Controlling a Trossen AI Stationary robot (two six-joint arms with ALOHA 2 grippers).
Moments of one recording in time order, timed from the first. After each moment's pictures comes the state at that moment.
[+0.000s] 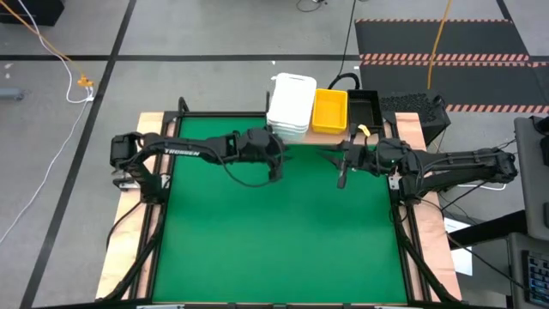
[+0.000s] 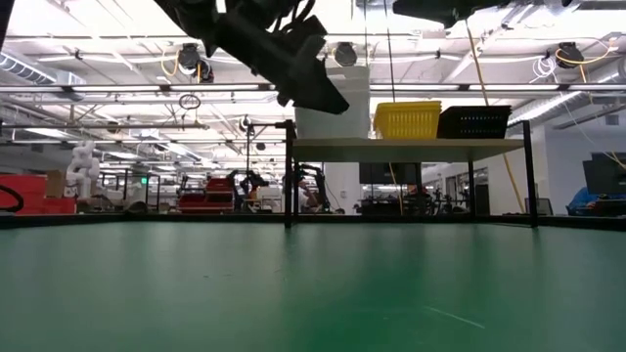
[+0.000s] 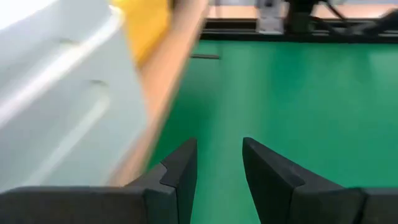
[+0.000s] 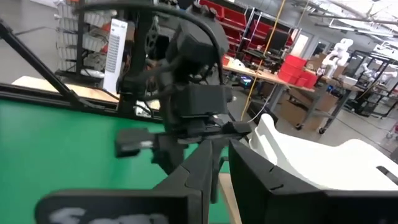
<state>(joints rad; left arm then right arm) 0.18 1.68 1.15 0.04 -0.05 0.09 -0.02 0.88 0.68 0.14 0.24 -0.27</state>
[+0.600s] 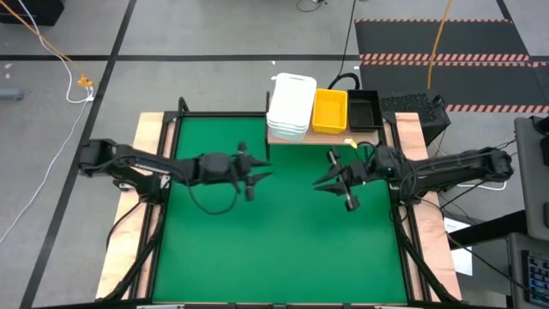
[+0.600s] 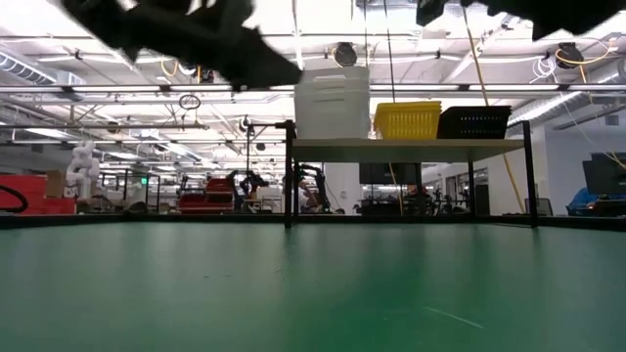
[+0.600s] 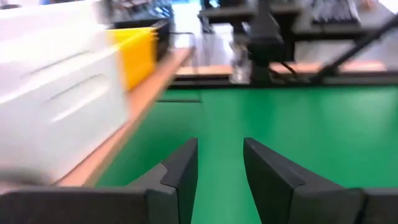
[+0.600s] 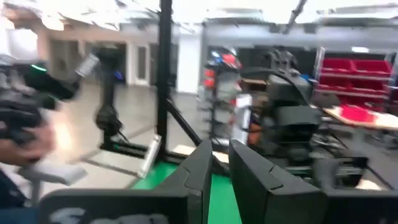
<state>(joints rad) 0.02 1.38 0.68 0.51 -0.17 0.09 -0.02 0.99 0.51 0.65 -0.33 0.00</state>
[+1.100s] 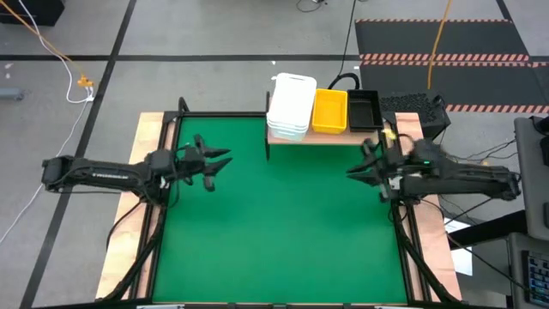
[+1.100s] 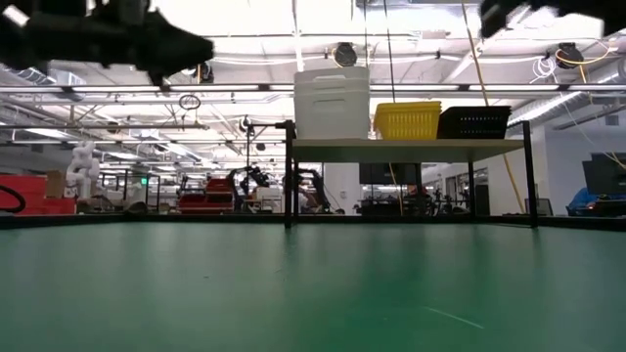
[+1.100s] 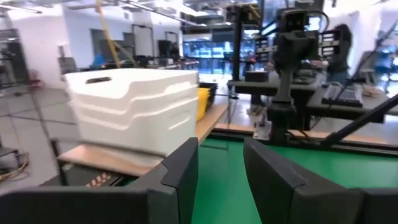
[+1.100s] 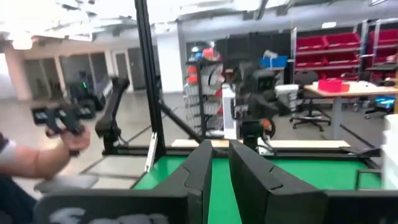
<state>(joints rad) 0.09 0.74 0.26 0.60 -0.17 0.04 -0.12 0.48 0.44 0.16 -0.34 0.13</state>
